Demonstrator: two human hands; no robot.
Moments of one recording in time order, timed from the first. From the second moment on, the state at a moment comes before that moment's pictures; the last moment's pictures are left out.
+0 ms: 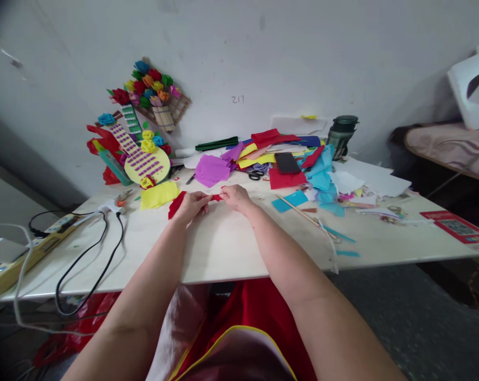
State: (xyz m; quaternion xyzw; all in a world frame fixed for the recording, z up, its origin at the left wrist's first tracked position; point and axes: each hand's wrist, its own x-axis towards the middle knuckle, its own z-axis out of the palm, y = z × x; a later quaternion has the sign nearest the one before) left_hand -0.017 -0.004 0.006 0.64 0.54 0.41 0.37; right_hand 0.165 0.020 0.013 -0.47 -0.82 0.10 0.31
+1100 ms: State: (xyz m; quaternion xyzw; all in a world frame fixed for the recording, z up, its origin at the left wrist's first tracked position) left_hand -0.001 0.001 0.005 0.58 0.49 0.59 0.28; right_hand 0.158 0.016 0.016 -0.46 -0.73 0.32 0.40
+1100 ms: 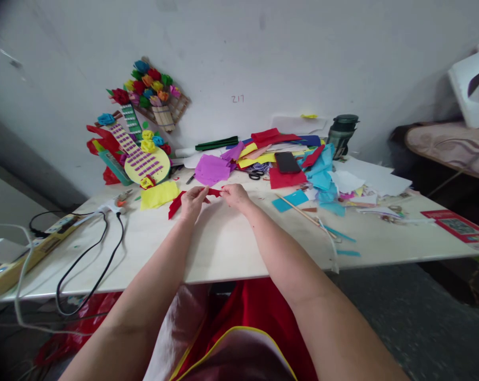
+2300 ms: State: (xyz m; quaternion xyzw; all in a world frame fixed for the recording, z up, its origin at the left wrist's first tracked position) left_hand -0.009 -0.003 0.012 0.47 0.40 0.59 0.52; right_hand 0.163 0.006 0.021 -0.39 -0.68 0.47 0.41
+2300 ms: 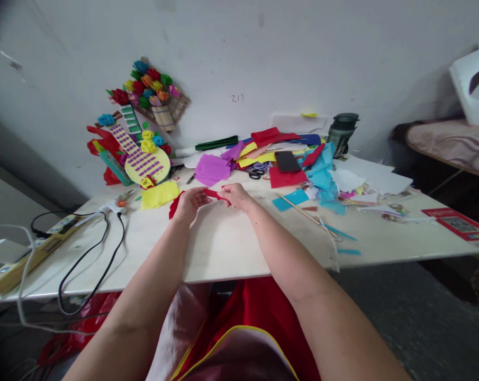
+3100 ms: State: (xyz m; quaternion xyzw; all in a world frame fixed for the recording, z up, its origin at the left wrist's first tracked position) left_hand -0.012 -0.001 0.010 0.38 0.41 0.55 0.62; right_hand 0.162 0.008 0.018 -0.38 -0.71 0.45 0.40
